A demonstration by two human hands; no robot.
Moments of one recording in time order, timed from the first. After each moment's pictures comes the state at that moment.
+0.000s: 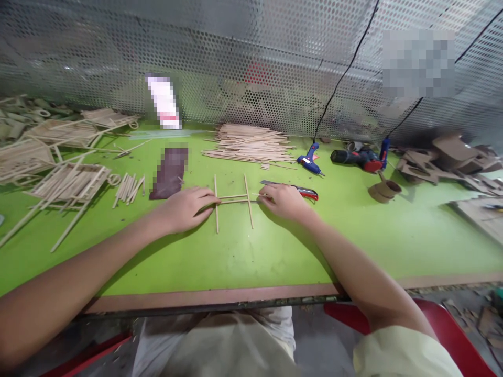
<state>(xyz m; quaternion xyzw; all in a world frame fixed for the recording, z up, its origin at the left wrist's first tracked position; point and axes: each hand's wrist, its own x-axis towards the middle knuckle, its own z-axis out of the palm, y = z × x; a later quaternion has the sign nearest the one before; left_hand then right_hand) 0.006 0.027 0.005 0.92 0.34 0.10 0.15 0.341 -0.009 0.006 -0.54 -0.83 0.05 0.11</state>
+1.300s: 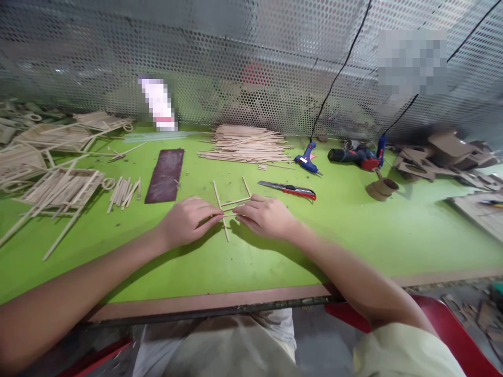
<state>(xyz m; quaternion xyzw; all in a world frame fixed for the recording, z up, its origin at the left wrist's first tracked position) 0.022 0.003 0.000 0.93 0.25 0.22 0.14 0.302 -0.039 0.009 -0.35 -0.92 0.01 0.20</state>
